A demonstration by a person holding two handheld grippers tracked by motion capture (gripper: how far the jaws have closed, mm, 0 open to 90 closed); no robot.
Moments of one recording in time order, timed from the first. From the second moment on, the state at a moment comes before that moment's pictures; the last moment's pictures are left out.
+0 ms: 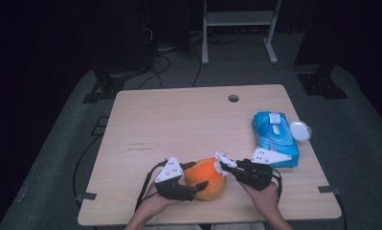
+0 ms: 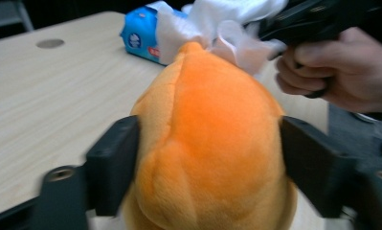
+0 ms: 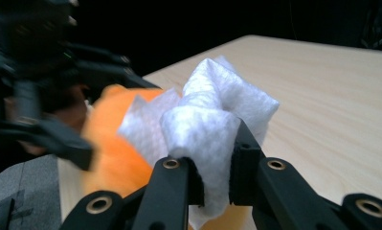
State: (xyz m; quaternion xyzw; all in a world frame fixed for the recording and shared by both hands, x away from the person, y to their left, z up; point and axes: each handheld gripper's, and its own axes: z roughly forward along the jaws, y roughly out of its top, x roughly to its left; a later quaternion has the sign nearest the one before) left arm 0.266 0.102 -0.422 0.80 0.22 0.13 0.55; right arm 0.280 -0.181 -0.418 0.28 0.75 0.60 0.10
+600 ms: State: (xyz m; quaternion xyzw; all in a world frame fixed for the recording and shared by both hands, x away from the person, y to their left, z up) left arm 0.267 0.097 -0.429 0.79 0.24 0.13 0.54; right arm 0.275 -0.172 -0.409 0.24 0.76 0.60 0.10
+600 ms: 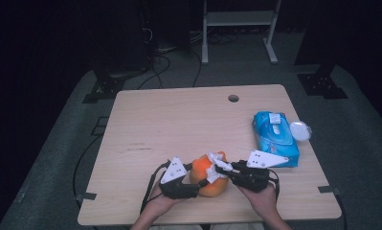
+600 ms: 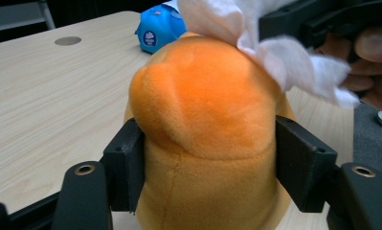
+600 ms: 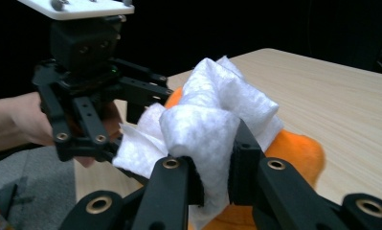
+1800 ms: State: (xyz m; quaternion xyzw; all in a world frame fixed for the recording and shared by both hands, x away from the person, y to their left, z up) left arm 0.258 0.089 -0.435 0.80 0.19 0.14 0.55; right arm 0.271 -0.169 -0.405 0.23 0.76 0.60 0.08
